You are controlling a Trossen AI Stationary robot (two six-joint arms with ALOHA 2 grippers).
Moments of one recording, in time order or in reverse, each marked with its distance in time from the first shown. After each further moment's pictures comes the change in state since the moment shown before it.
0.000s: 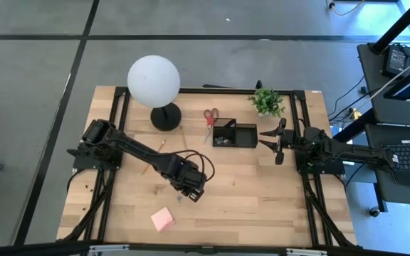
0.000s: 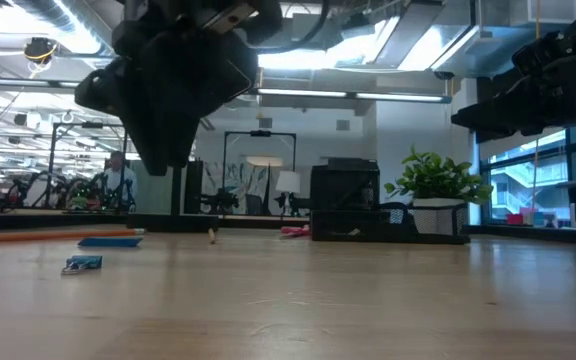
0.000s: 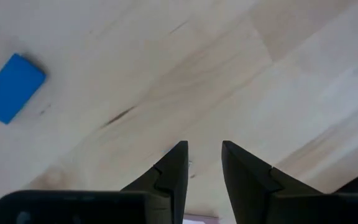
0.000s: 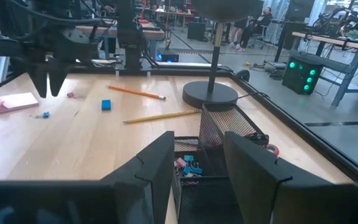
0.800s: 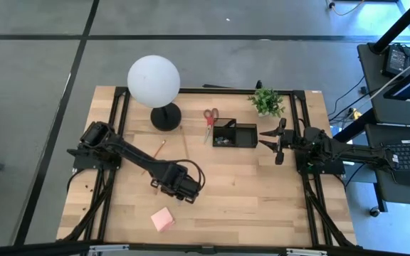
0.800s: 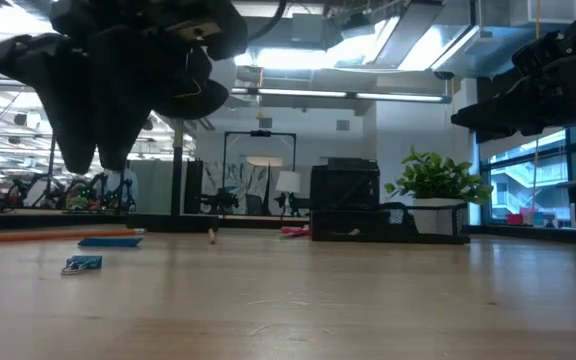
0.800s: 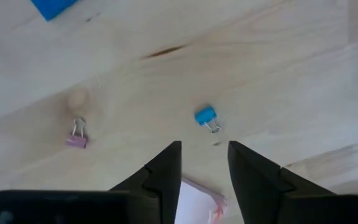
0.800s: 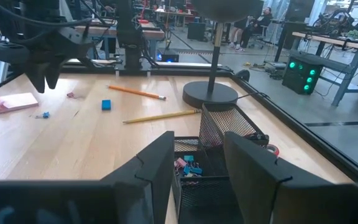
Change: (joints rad) left arm -0.074 0.000 0.000 -0.111 0.011 -0.332; right arm 0.000 0.000 0.000 0.000 0.000 0.000
